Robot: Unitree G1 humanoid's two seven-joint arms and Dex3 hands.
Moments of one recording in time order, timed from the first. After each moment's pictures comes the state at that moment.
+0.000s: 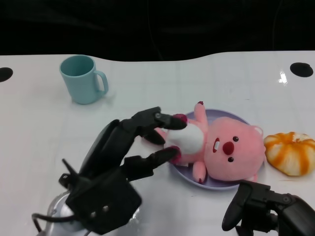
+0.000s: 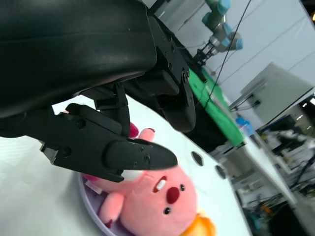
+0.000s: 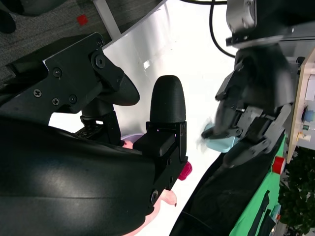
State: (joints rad) left arm -0.09 0.11 -0.23 -0.12 0.23 -0.18 -0.07; right arm 0.48 -0.27 0.14 -0.77 0.02 0.29 0.27
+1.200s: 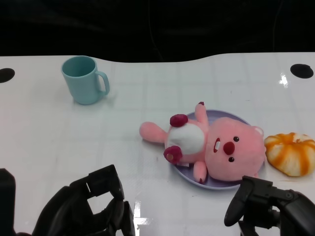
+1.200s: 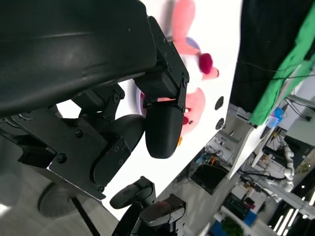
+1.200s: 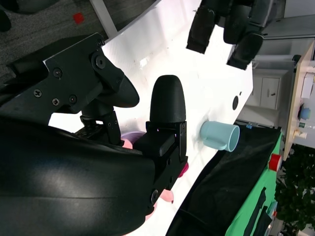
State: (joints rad) left arm 0.28 0.13 0.10 -0.63 -0.76 0.80 -0.17; right arm 0.47 -0.27 0.12 -0.77 0.04 0.31 0.27
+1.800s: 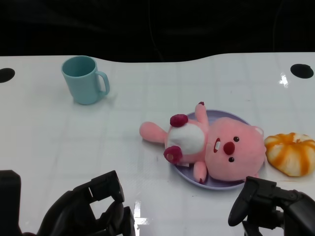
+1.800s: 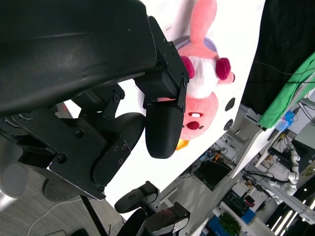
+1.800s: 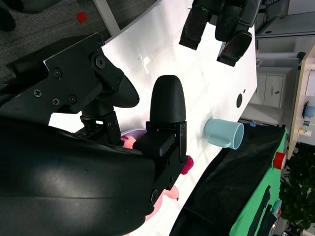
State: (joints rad) left arm 0.26 0.13 0.08 -0.56 -0.76 0.79 -0.19; right arm 0.47 -0.27 0.10 -0.76 0.05 0.30 0.28
